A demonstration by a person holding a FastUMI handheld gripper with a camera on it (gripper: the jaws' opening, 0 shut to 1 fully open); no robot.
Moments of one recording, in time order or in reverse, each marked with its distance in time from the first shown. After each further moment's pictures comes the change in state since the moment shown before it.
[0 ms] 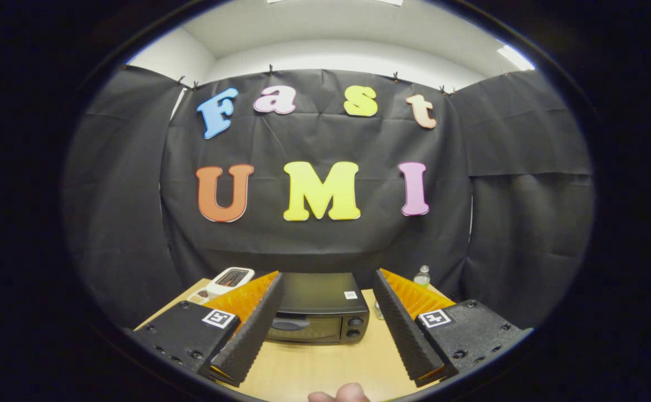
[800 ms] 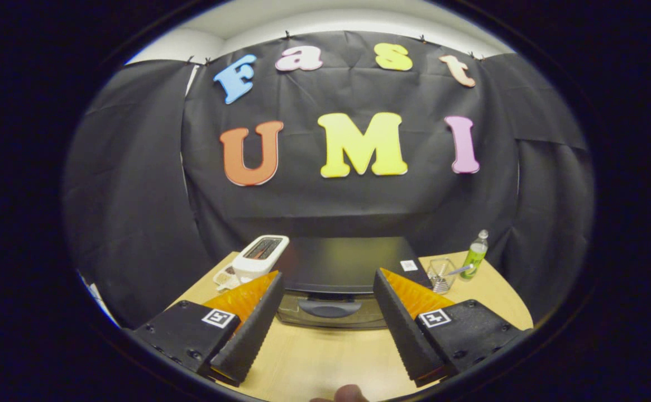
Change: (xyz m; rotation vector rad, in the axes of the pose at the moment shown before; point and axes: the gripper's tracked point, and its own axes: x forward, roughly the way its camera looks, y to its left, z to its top) arm 0.088 0.080 -0.094 0.037 0.249 0.189
